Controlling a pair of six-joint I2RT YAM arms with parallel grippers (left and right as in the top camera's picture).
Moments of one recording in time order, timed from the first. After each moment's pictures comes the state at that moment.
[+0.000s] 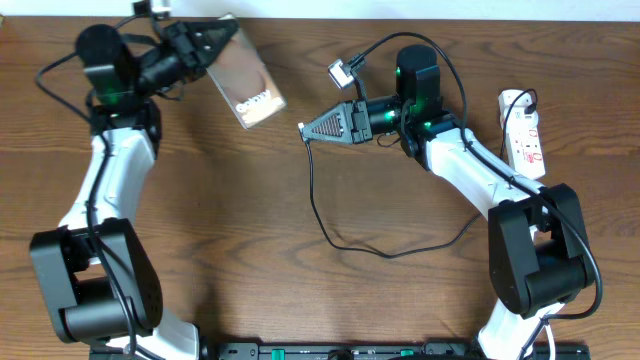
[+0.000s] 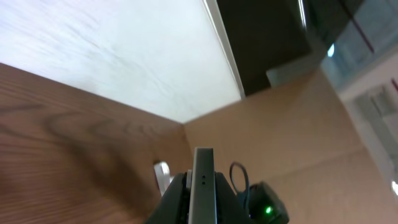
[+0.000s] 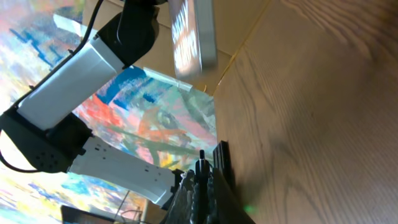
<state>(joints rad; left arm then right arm) 0.18 1.75 1.24 0.55 1.09 -1.16 0.36 1.91 1.27 0.29 -1.41 0.77</state>
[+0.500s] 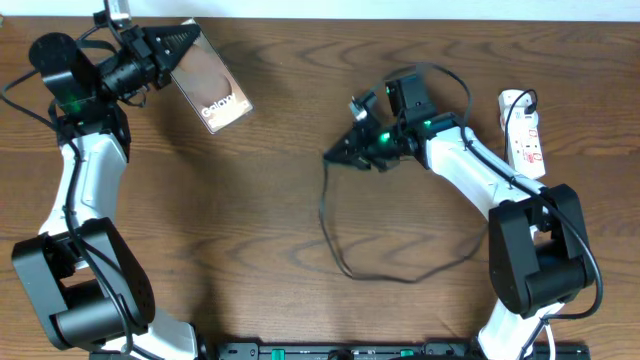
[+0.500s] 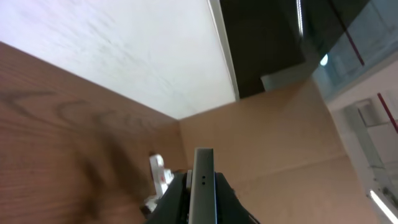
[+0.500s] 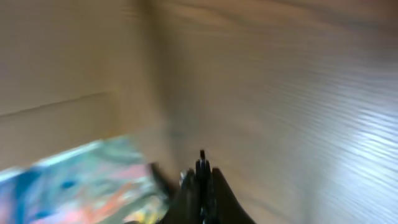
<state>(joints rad) 0.29 1.75 1.24 0.55 1.23 -1.24 0.36 1.92 1.29 -0.47 -0.84 0.60</state>
